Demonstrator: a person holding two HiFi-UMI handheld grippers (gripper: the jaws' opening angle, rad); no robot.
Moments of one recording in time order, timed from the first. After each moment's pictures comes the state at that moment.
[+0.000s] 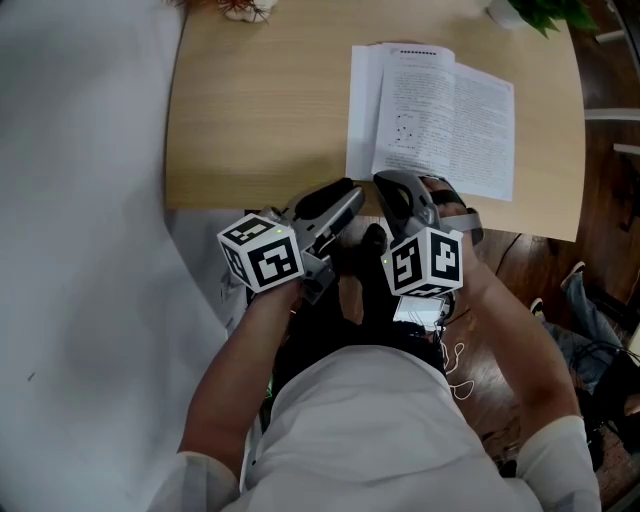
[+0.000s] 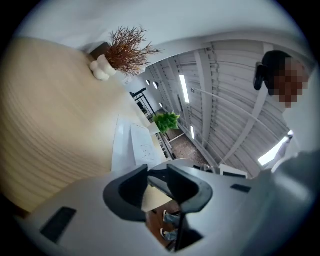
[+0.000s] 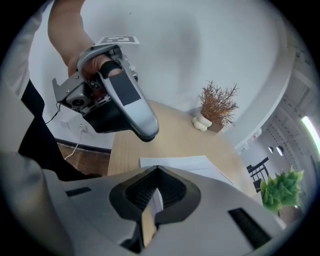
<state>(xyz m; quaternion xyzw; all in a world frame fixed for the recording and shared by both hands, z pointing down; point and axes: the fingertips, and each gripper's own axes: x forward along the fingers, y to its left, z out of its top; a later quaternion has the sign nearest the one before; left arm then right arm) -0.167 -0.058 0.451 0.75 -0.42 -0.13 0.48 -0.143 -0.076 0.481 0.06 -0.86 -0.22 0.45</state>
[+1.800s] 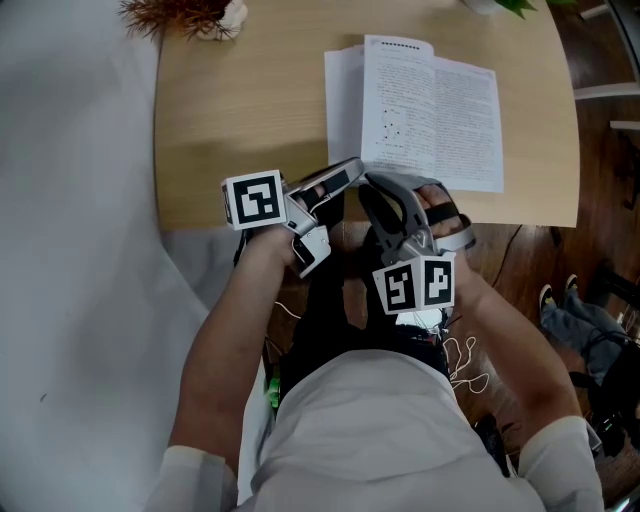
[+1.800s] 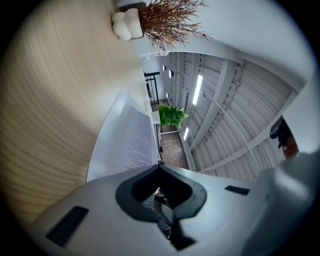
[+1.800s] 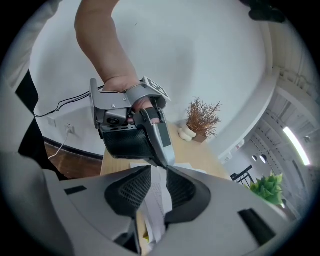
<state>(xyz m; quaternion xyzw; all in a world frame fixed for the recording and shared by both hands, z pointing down) -0.146 -0.114 0.463 0.70 -0.29 -0.19 0.63 -0.139 -0.077 0.452 0.13 -0.87 -0.27 0.38</state>
